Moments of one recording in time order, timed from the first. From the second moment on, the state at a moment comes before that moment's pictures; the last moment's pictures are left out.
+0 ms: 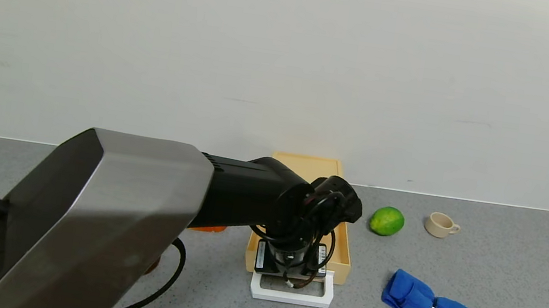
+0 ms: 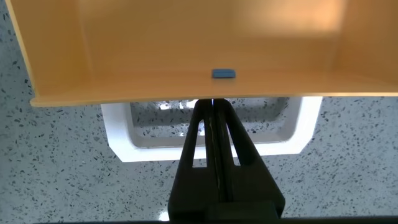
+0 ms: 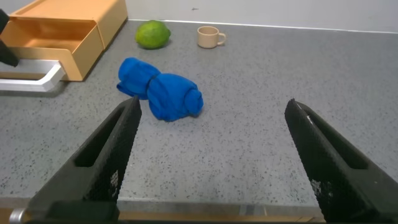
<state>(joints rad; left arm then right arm) -0.81 2.33 -1.90 0.75 0.25 -0.79 0.00 0.00 0.00 0.00 0.00 -0.01</state>
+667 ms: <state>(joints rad) -0.77 2.36 -1.95 0.74 0.25 -0.73 0.00 0.00 0.00 0.00 0.00 -0.01</state>
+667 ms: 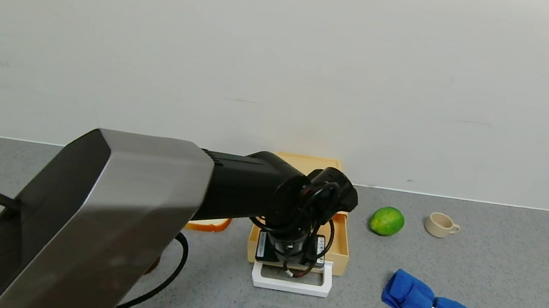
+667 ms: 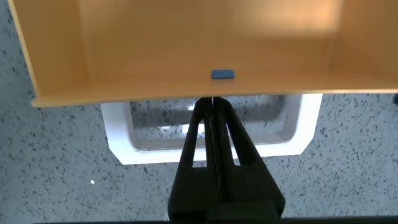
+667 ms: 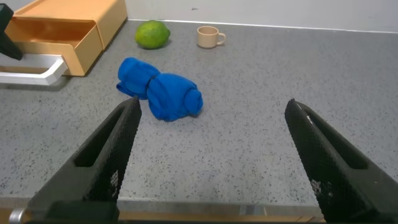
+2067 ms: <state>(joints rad) -0.68 2.40 -1.97 0.48 0.25 -0.55 0.00 0.00 0.00 0.00 0.00 -0.01</state>
